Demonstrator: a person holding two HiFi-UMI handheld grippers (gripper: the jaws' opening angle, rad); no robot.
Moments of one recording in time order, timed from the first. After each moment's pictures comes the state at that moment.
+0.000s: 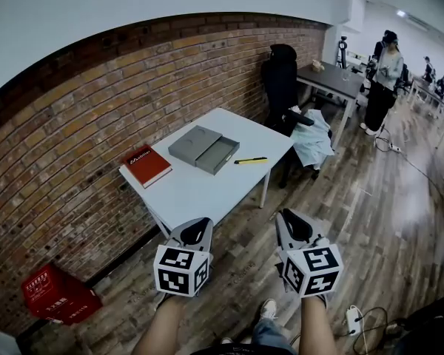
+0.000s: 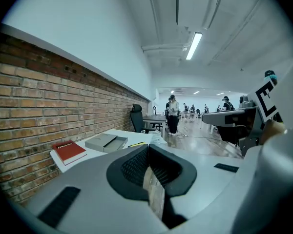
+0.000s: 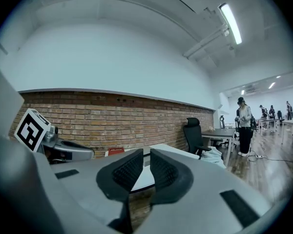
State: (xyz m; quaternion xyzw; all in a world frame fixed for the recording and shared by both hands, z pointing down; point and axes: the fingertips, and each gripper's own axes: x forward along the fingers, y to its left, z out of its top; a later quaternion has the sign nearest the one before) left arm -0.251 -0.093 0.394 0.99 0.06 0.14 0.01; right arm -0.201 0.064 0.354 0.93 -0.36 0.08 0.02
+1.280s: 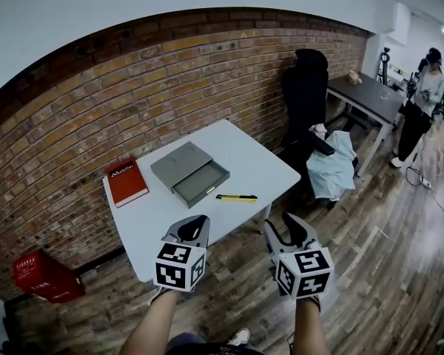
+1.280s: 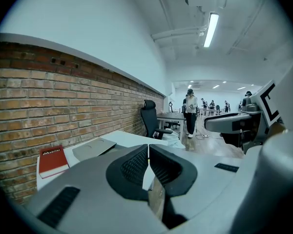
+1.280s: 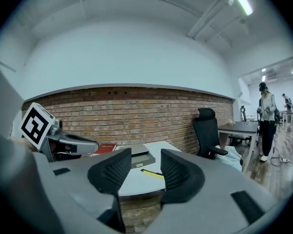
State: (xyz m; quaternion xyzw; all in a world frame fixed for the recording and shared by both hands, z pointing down) left arm 0.001 -0.056 0.408 0.99 -0.04 0.17 0.01; right arm 0.073 0.089 0.386 0.88 -0.46 0.11 0.03
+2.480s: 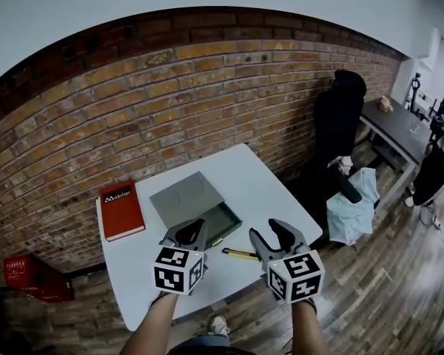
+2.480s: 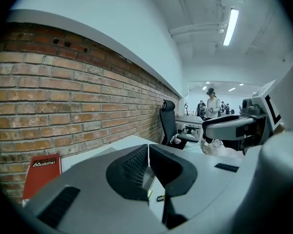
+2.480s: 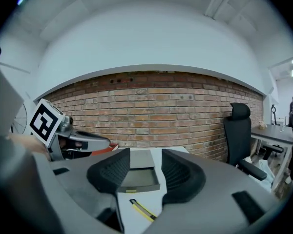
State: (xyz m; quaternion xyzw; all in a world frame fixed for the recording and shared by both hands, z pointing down) left arm 0.157 -0.211 0.417 0.98 -0.11 0.16 0.05; right arm 0.228 -0.095 0.396 0.81 -0.57 0.12 0.07
